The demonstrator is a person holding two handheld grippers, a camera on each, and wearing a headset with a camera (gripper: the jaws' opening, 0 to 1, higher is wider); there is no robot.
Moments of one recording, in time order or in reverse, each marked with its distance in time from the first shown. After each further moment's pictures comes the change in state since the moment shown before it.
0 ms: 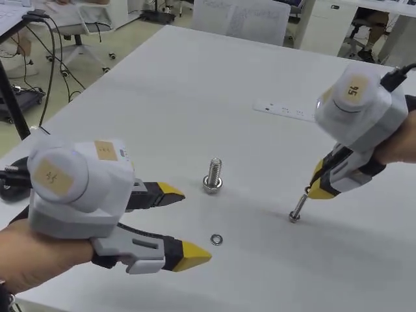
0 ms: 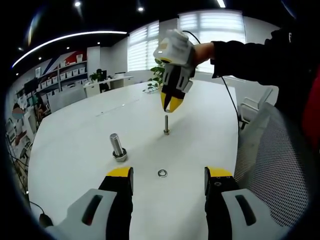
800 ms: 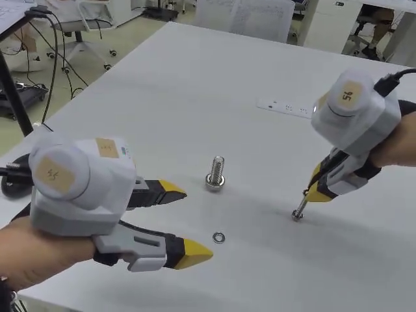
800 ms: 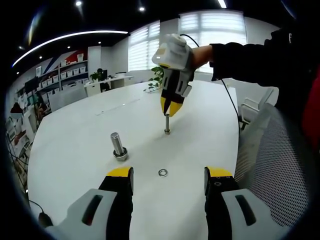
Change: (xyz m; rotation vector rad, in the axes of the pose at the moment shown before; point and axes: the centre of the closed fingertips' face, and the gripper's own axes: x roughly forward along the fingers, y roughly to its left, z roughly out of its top) left arm 0.001 0.003 -0.001 -0.008 -0.001 0.003; right arm 0.010 0.002 0.000 0.004 0.009 0.027
